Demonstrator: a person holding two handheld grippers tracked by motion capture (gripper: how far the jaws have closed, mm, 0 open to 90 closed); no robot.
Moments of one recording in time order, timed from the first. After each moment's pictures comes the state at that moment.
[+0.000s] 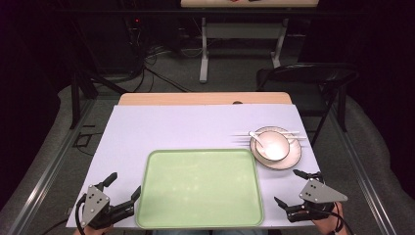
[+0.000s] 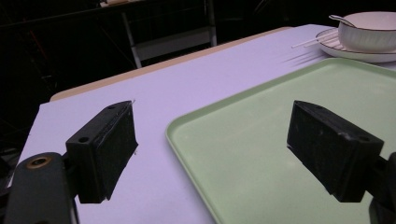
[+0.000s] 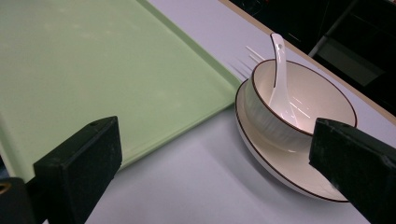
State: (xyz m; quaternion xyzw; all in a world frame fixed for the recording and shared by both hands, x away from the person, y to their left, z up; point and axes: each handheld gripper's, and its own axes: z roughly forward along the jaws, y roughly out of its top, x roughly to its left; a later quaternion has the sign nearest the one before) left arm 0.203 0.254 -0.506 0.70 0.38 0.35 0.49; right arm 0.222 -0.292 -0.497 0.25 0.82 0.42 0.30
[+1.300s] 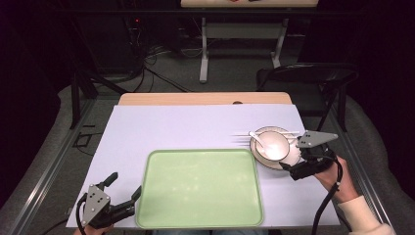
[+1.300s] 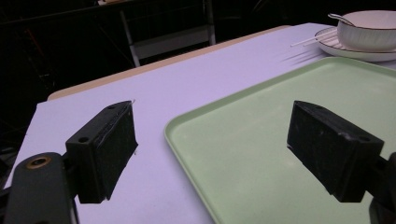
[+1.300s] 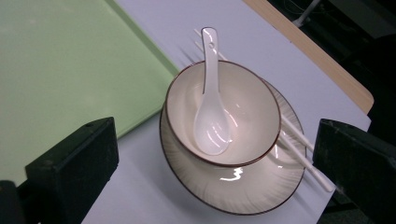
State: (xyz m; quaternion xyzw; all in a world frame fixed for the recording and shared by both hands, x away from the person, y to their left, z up) left arm 0.205 0.253 -0.506 0.71 0.38 0.34 0.49; right arm 0.316 -0.299 -0.430 0.30 0.86 0.32 0.25
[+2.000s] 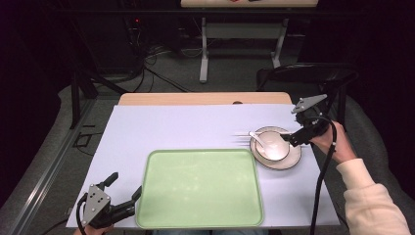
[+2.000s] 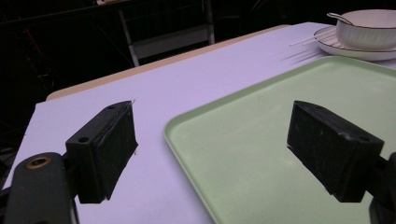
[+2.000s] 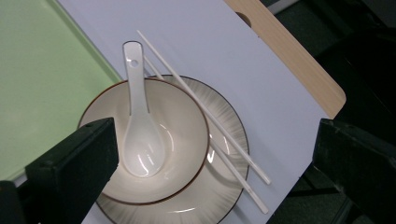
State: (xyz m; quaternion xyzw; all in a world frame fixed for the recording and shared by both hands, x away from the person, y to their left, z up) left arm 0.205 0.253 -0.506 0.71 0.38 0.34 0.49; right arm 0.405 -0.305 -0.399 0.31 0.89 0.26 0.23
